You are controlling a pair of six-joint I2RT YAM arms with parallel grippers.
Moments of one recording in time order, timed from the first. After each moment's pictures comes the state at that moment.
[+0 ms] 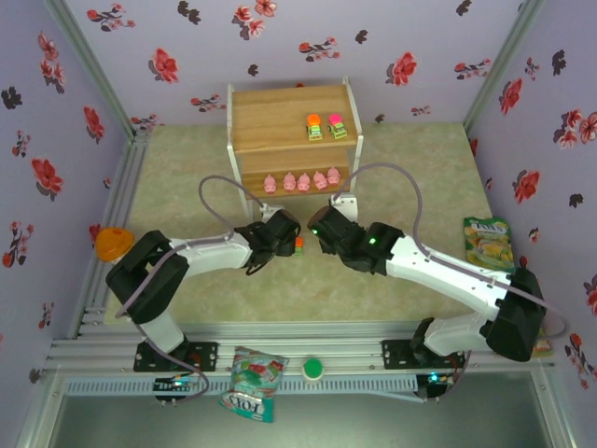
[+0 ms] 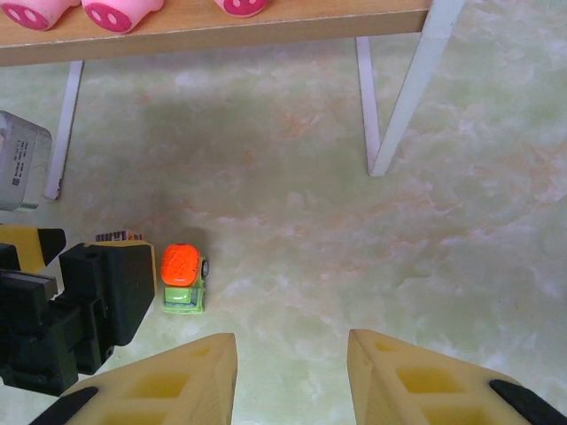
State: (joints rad) left arm -0.87 1.69 0.93 -0.24 -0.40 -0.64; right arm 0.99 1.31 1.08 -0.75 0.50 0.78
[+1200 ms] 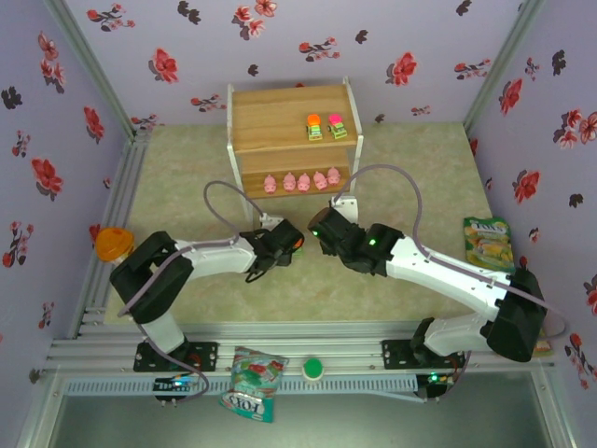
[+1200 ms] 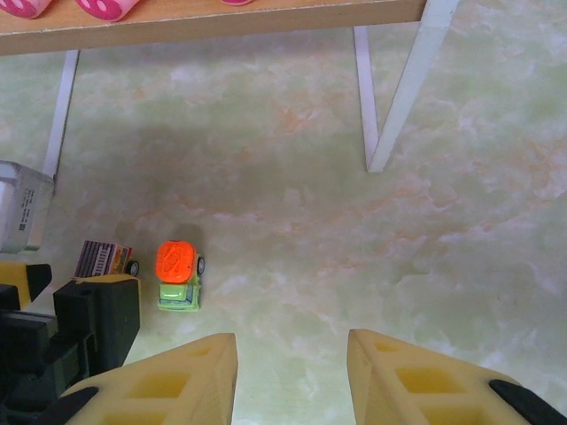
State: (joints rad) left arm -0.92 1.70 0.90 -0.35 -0.45 -0.72; right arm 0.99 1.30 1.06 -0.75 0.50 0.78
